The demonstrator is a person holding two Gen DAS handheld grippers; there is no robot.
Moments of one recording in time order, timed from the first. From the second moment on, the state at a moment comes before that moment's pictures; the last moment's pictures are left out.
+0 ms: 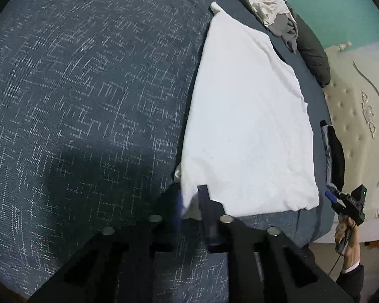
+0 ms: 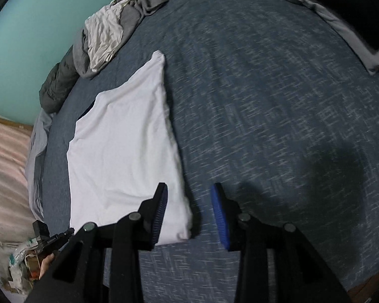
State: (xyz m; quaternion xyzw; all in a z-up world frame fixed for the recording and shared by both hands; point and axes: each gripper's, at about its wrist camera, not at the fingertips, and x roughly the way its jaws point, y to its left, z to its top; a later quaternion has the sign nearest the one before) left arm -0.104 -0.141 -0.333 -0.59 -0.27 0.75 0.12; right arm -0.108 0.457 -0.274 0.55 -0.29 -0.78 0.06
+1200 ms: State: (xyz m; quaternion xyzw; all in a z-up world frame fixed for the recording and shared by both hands) left arm -0.151 0.280 -0.262 -0.59 -0.01 0.72 0.37; right arm -0.101 0.492 -0.258 0.52 -0.31 -0.79 0.12
